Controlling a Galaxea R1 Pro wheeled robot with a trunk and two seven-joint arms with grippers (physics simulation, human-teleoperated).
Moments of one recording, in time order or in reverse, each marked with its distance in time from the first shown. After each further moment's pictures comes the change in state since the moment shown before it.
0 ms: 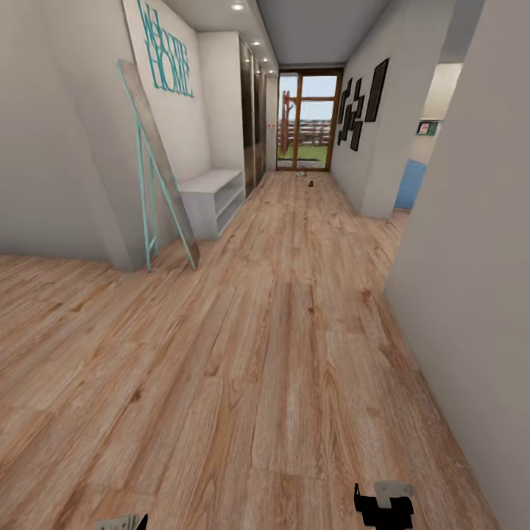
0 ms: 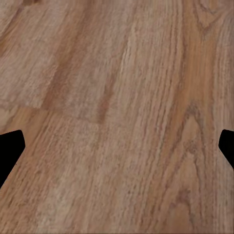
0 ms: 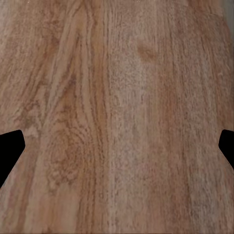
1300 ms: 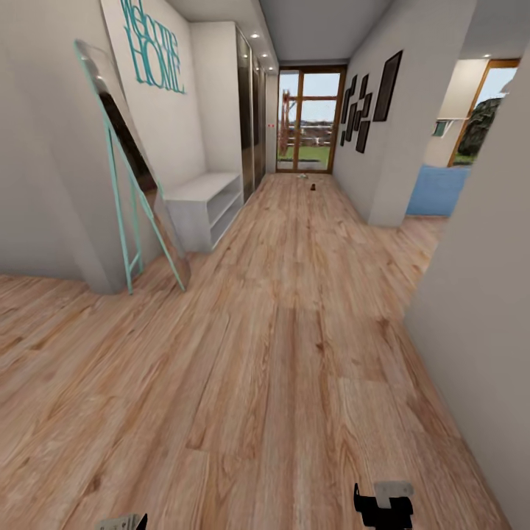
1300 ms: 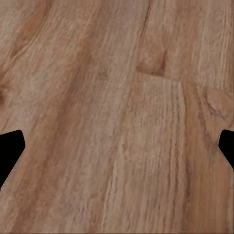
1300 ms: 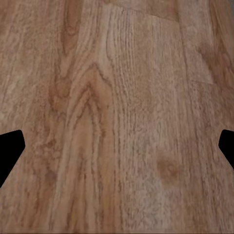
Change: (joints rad) left arm -0.001 0.001 0.001 0.000 0.000 0.000 0.000; right arm 0.000 0.001 0.000 0.000 0.000 0.000 0.000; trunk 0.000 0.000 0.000
